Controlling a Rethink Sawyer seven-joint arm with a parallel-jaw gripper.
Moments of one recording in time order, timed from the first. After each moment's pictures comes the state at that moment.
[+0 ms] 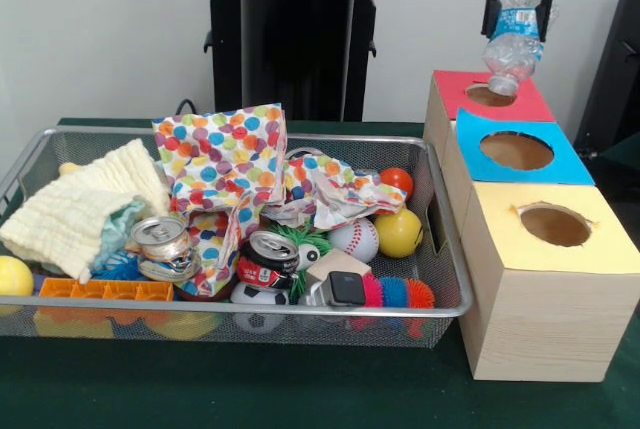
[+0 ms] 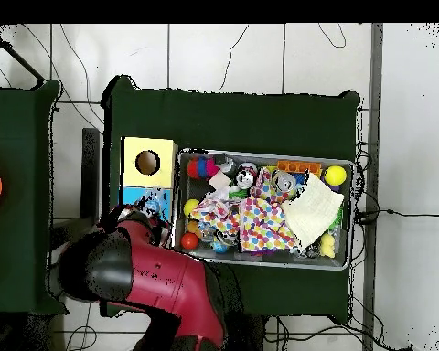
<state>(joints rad) 0.29 -0.87 -0.36 1.84 0.41 0.48 1.88</state>
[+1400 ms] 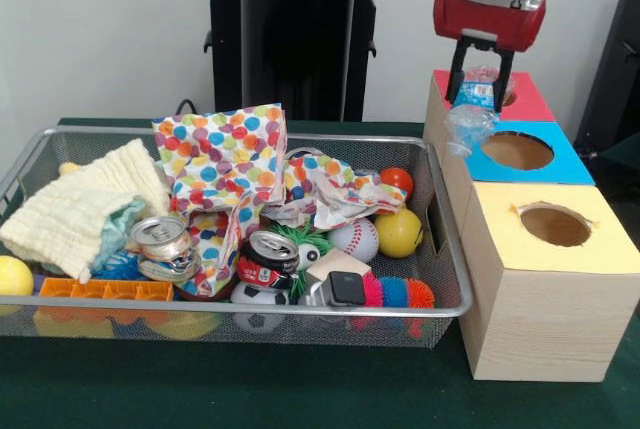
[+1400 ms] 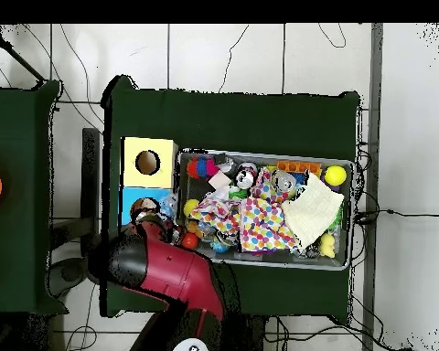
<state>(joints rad) 0.27 -0.74 -0.32 1.89 0.45 0.34 1.88</state>
